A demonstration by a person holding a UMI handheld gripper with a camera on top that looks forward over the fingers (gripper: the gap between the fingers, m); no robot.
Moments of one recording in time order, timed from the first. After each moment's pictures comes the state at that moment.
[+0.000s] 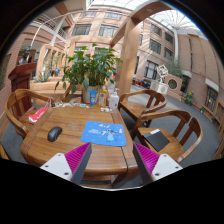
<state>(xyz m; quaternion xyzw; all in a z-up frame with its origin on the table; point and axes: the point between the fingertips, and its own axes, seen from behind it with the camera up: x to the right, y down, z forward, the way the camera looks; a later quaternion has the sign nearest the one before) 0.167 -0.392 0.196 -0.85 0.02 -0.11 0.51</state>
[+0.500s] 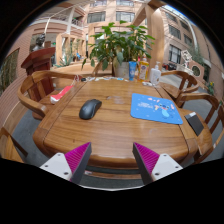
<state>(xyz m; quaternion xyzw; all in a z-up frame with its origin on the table) -0.009 -0.349 0.019 -0.90 -0.05 0.01 0.43</state>
